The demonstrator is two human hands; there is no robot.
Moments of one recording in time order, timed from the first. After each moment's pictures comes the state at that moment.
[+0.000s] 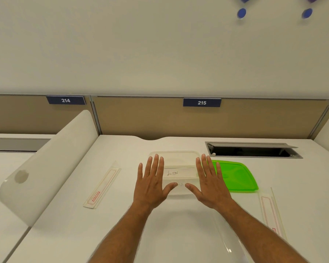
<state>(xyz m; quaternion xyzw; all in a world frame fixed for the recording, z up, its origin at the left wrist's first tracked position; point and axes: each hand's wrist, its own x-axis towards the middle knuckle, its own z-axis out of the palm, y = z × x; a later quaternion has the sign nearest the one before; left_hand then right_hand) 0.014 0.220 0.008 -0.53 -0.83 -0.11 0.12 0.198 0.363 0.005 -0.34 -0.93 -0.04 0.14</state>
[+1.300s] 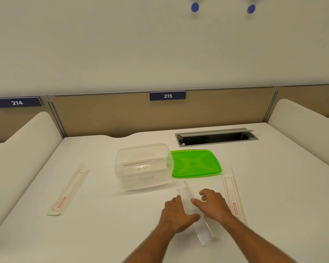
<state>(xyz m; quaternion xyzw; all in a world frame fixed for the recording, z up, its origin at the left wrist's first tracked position) 0.191 0.251 -0.038 -0.51 -0.80 -0.17 -0.28 0.317 0.346 -0.029 -0.56 -0.77 0.28 0.07</state>
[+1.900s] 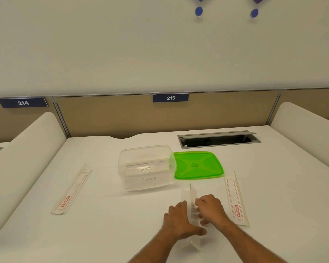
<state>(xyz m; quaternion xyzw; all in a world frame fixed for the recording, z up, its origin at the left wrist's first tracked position) 0.197 0.237 -0.026 -0.53 -0.78 -0.10 -0.31 0.300 0.330 -0.028 -0.59 -0.70 0.39 0.10</state>
